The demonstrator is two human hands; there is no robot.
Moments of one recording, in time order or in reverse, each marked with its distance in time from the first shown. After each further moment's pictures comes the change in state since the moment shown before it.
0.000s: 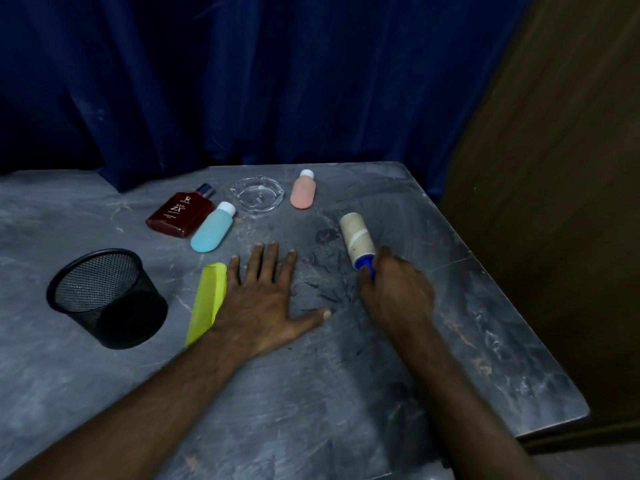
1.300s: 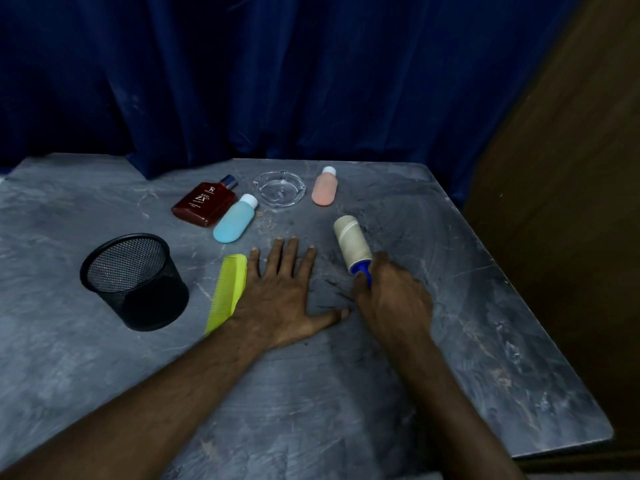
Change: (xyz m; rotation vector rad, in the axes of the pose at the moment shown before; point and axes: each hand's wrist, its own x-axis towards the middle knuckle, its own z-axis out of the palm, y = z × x) left_hand 0.001 0.000 0.003 -0.034 -0.002 -0.015; right_hand -0.015 -0.027 0.006 -0.002 -0.019 -0.071
